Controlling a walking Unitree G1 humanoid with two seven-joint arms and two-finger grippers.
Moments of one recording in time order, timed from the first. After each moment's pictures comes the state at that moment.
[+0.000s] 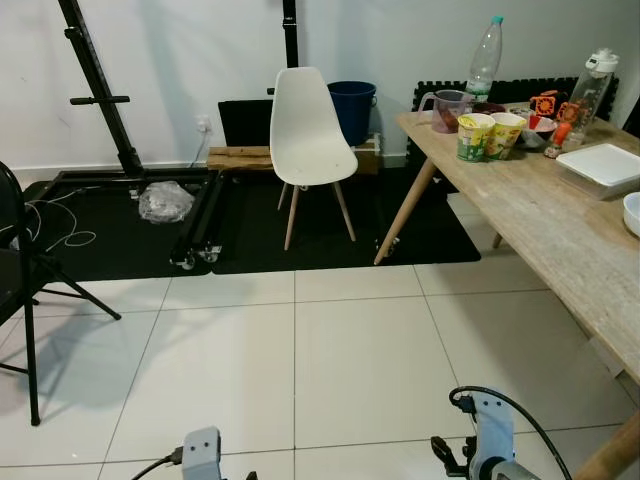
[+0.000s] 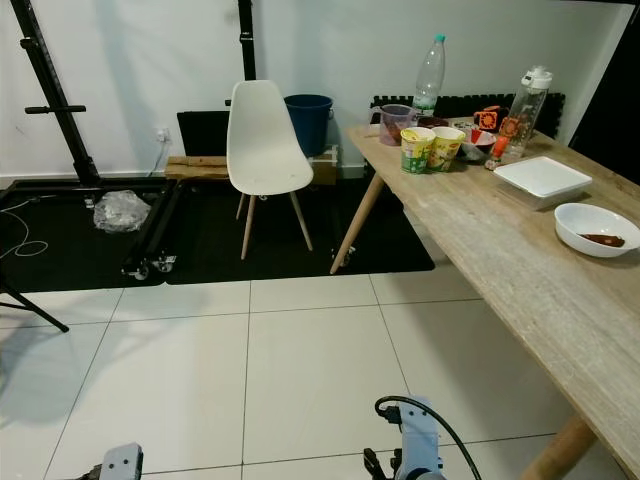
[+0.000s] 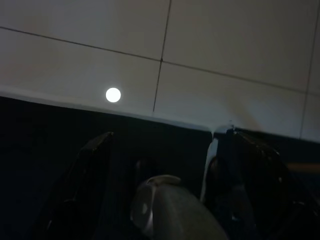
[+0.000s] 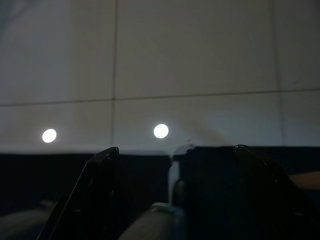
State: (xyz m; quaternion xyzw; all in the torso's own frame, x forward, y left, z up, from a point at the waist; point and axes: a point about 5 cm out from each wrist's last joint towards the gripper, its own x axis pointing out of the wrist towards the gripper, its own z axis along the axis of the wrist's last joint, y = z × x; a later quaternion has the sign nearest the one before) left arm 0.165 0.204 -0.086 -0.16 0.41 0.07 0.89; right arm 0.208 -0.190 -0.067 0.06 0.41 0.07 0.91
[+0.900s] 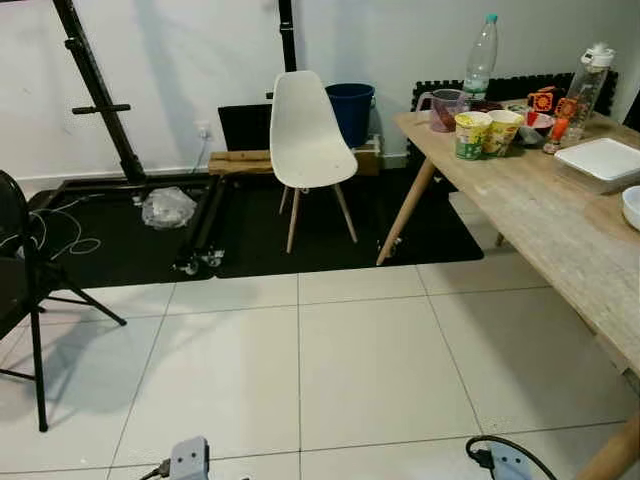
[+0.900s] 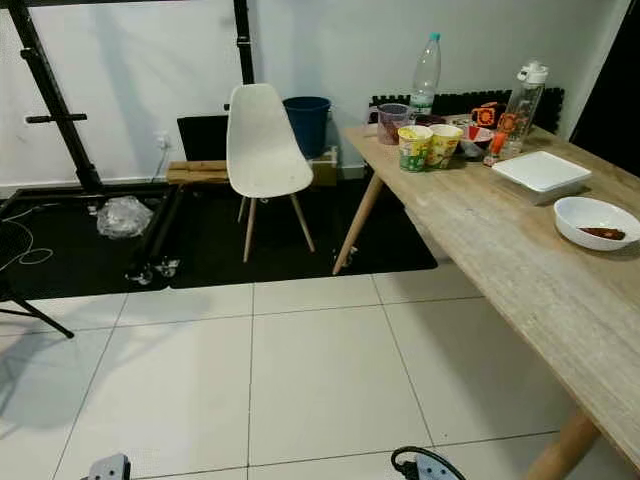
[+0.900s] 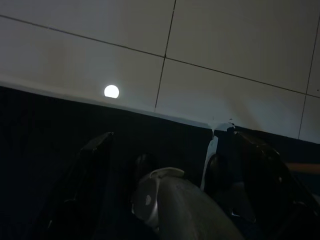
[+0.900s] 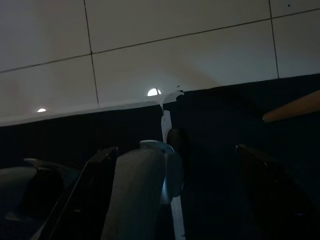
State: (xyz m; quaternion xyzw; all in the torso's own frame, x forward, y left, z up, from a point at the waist) left arm 0.149 0.201 -0.092 -0.18 0.42 0.06 0.89; right arm 0.157 -0.210 -0.090 0.07 0.47 0.01 0.88
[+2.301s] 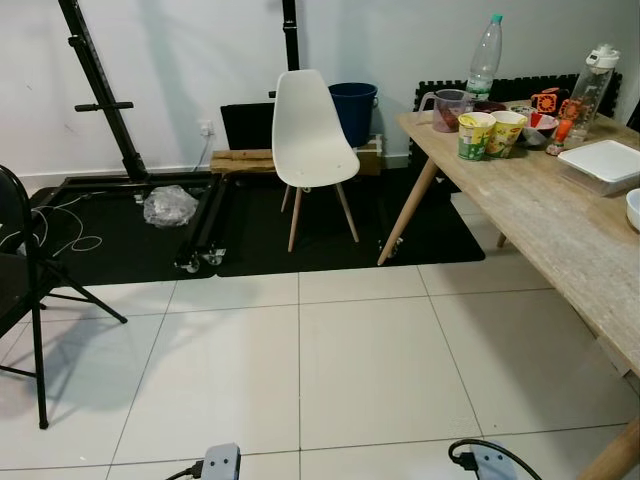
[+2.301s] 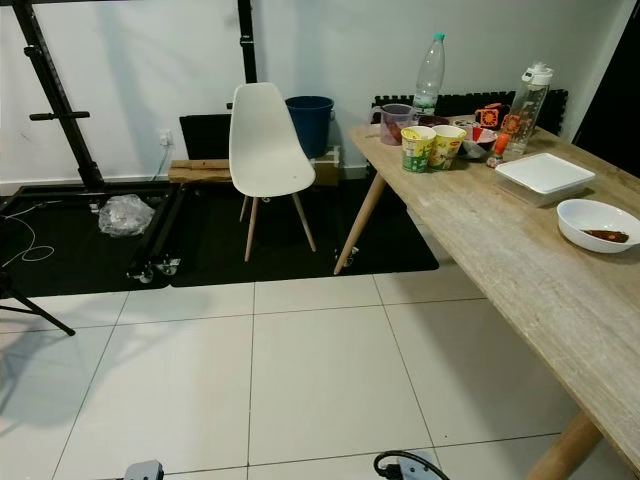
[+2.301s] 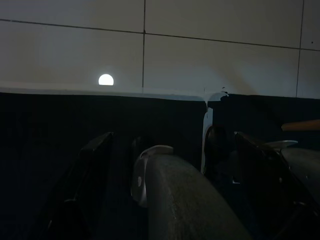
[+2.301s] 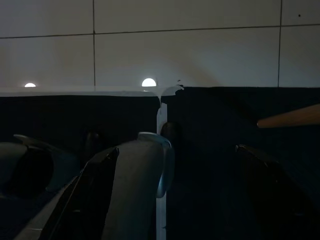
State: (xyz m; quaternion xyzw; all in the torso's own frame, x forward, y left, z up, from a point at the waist) left arm 0.147 0.177 -0.097 -0.13 0.46 -0.01 0.88; right arm 0.162 -0.199 -0.090 0.02 0.49 0.05 0.87
